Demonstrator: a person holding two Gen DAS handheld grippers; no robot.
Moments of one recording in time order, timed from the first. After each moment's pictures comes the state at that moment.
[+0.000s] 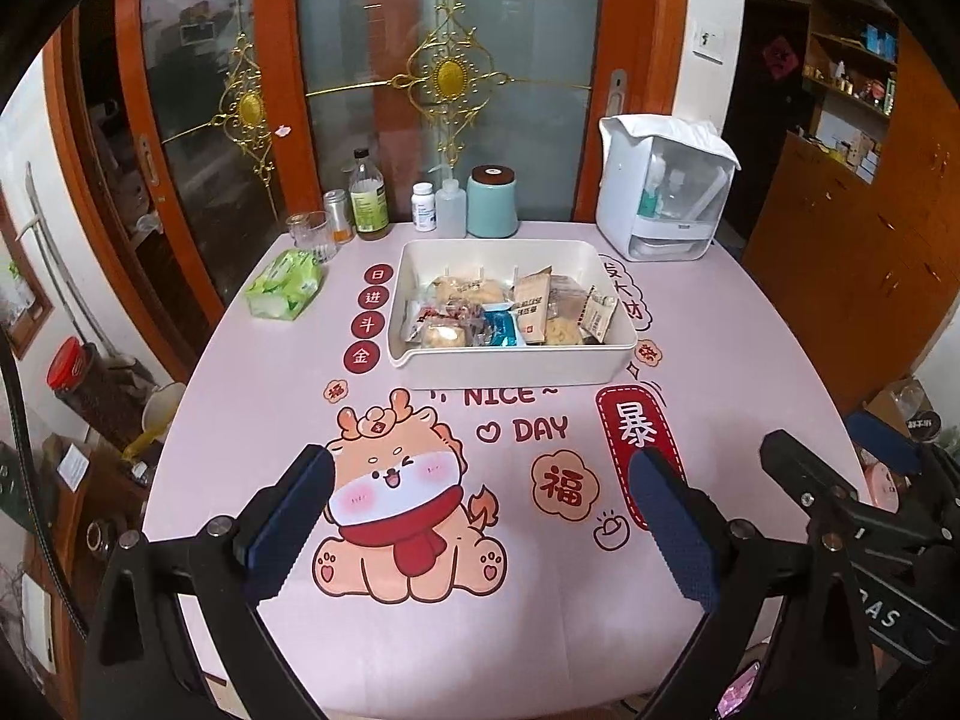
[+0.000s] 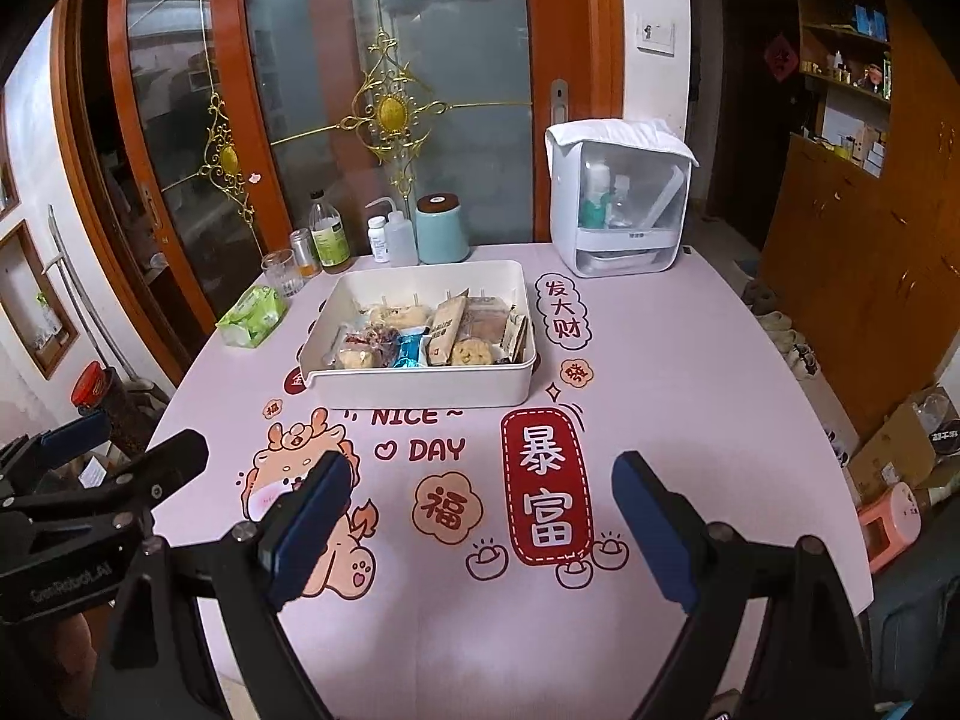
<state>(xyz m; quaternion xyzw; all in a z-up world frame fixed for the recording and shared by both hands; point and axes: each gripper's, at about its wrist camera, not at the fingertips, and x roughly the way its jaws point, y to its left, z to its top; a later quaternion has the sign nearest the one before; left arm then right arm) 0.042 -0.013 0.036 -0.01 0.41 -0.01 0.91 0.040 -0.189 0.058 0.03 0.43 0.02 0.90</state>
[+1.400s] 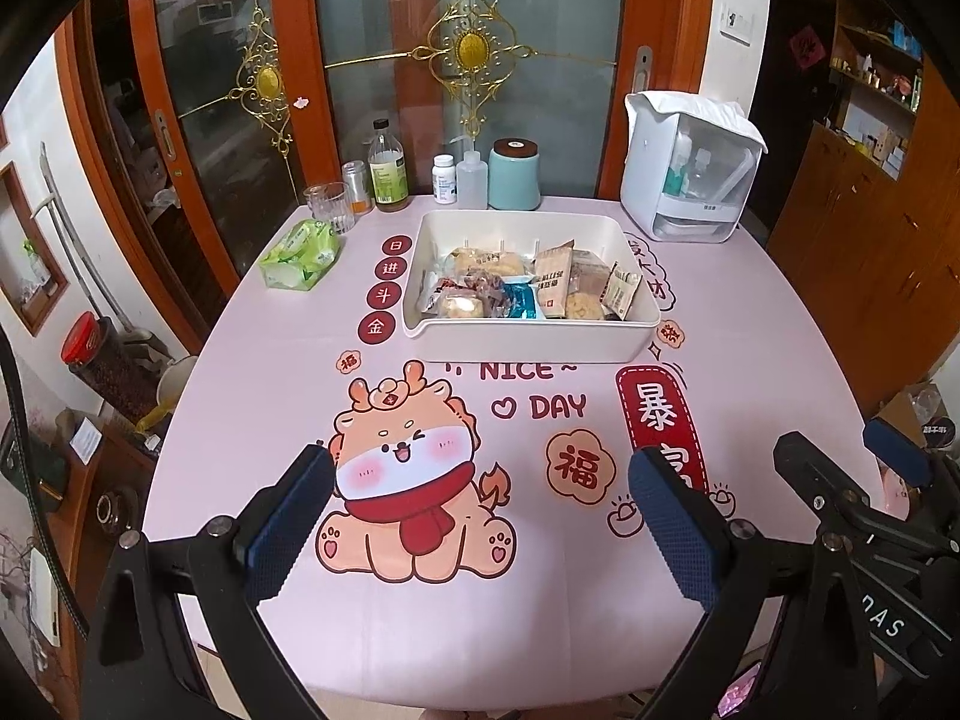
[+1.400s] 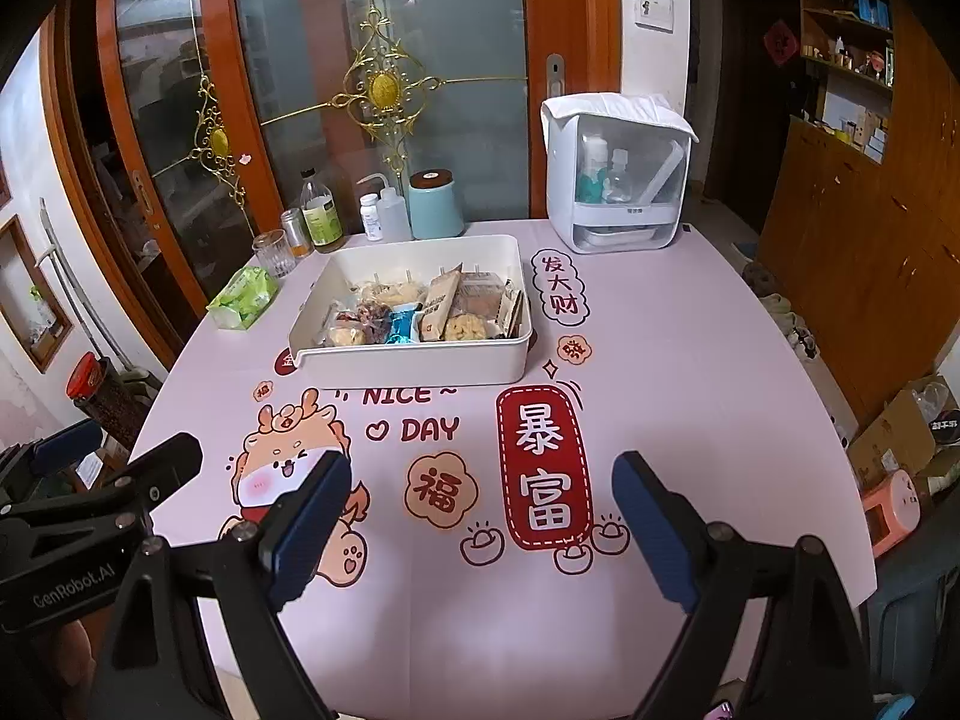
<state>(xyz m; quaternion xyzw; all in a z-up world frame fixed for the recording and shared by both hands) 0.044 -0.011 0.020 -0.01 0.43 0.02 0.90 0.046 -0.193 0.038 0.03 0.45 0.02 0.89</state>
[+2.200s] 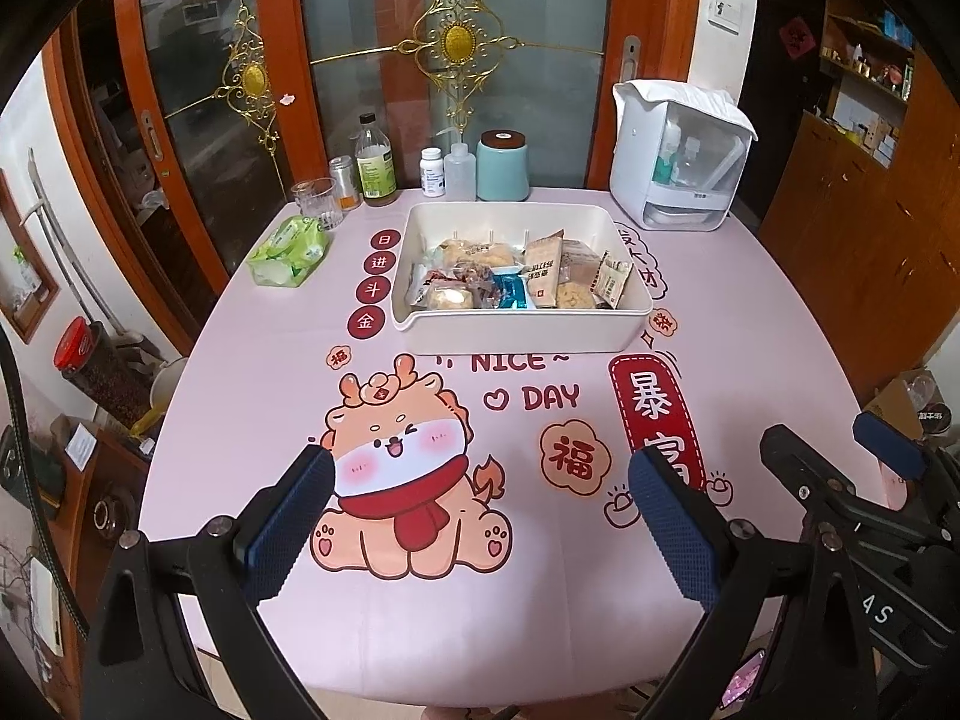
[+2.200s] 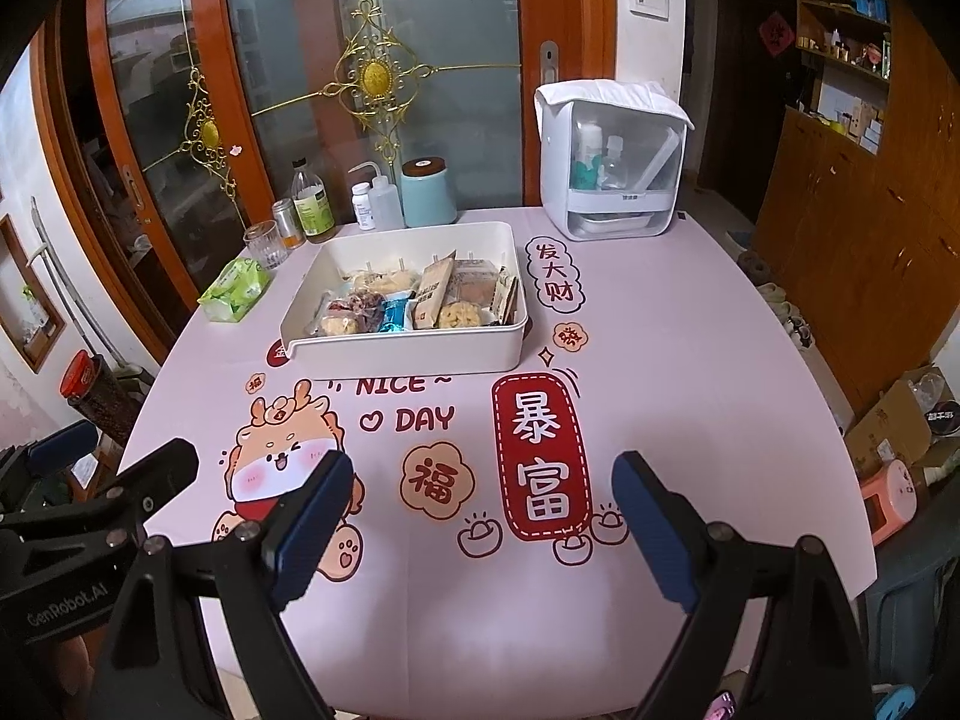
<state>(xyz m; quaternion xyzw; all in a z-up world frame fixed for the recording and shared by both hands) 0.046 -0.013 0.014 -0.01 0.44 0.00 0.90 0.047 -0.191 0.031 0.03 0.46 0.01 0.89</state>
